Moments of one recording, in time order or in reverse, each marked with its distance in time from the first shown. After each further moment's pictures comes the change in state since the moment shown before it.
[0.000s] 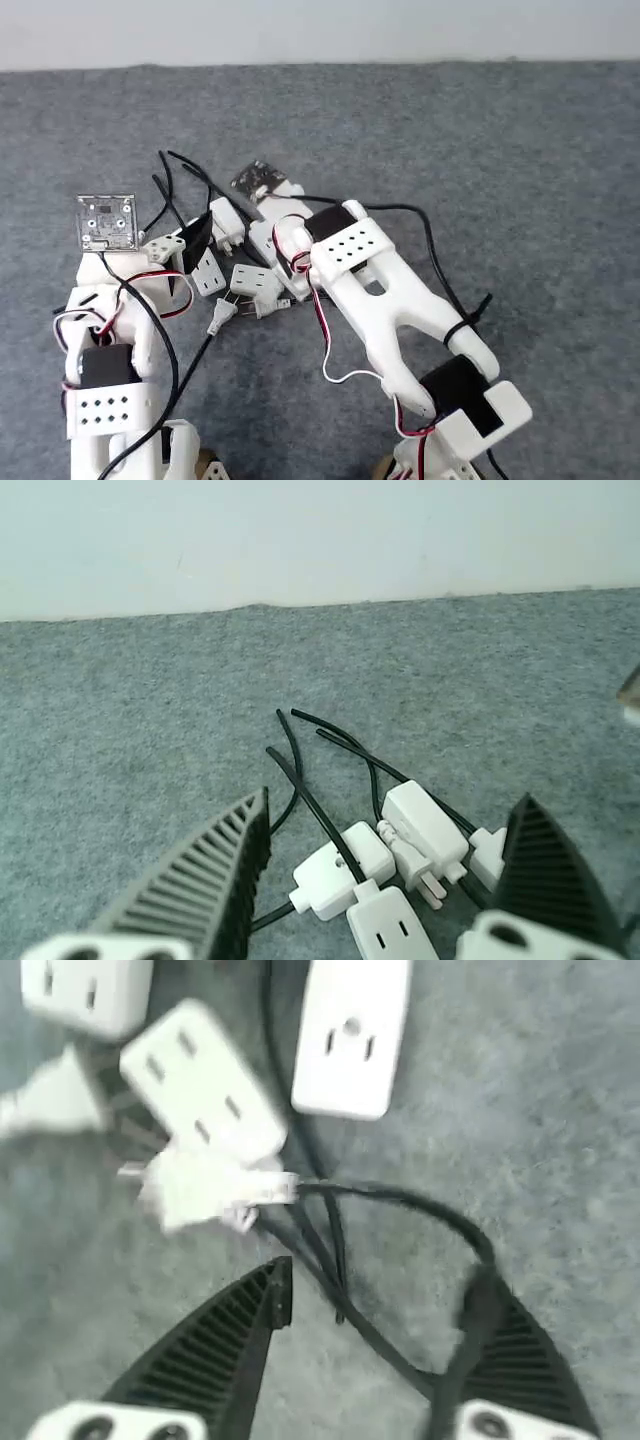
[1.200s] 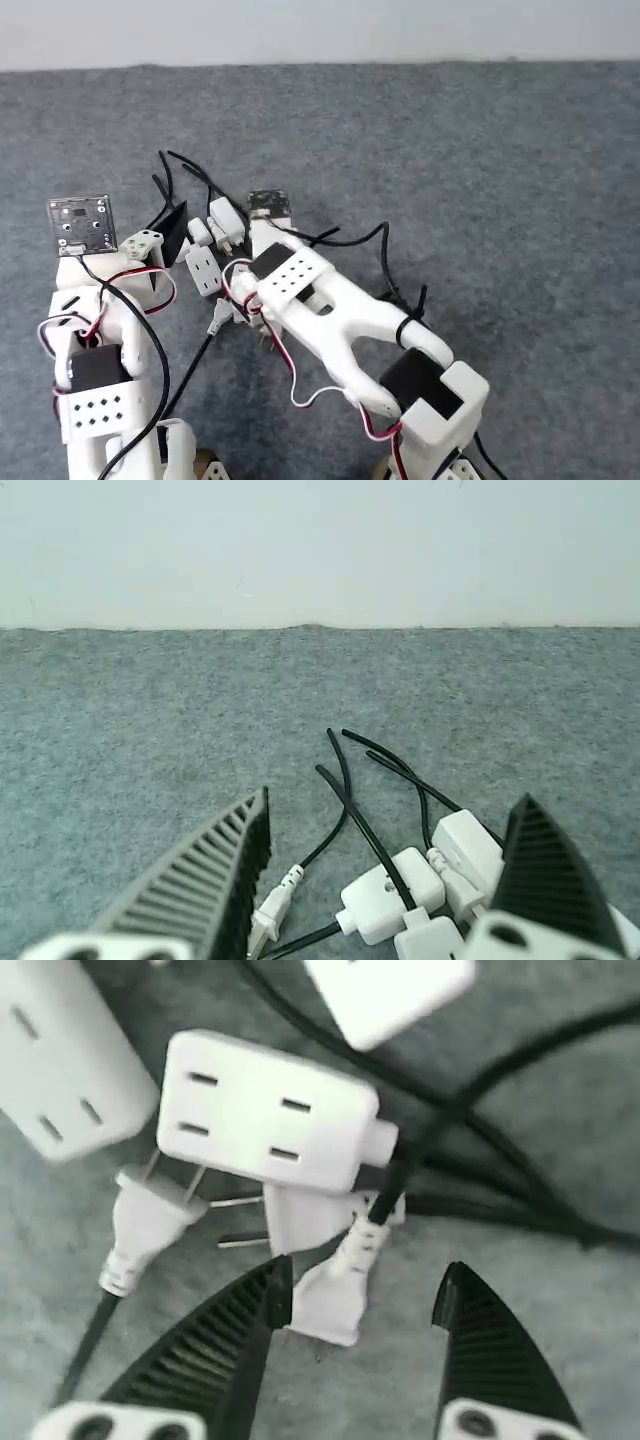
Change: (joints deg) left arm -5.2 0.0 0.0 -3.1 0.0; right arm -12.7 9.0 0.9 -2.8 -54.0
